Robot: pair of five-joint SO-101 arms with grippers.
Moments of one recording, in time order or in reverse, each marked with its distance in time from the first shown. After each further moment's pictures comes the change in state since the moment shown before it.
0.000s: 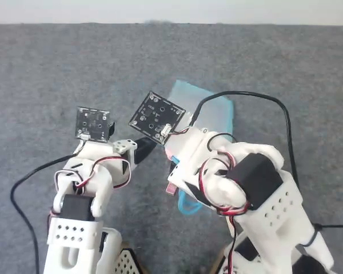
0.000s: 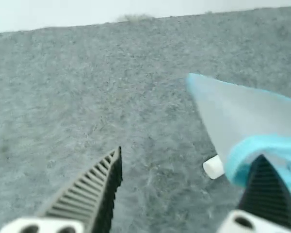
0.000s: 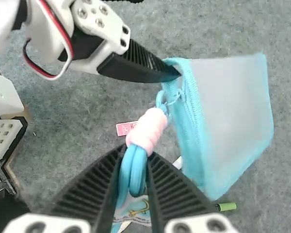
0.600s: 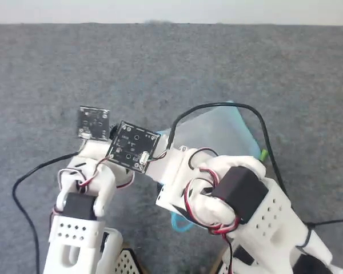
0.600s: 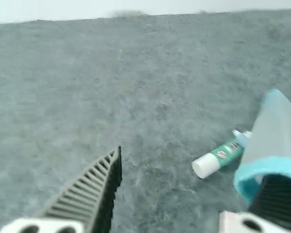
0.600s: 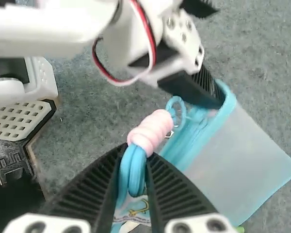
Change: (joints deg) left arm 3.8 0.6 0.7 -0.8 1.4; right arm -9.6 -0.1 2.5 0.0 0.4
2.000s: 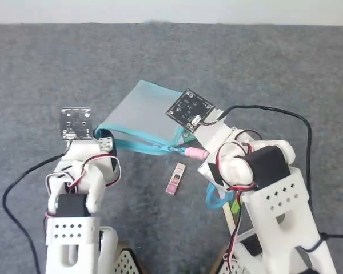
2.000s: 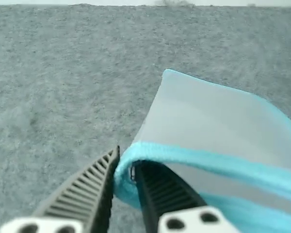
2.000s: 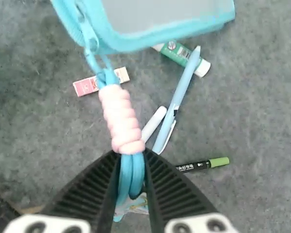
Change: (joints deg) left arm -12.3 0.0 1.3 -0.1 -1.0; right arm 27.6 -4.8 15.1 -3.7 7.5
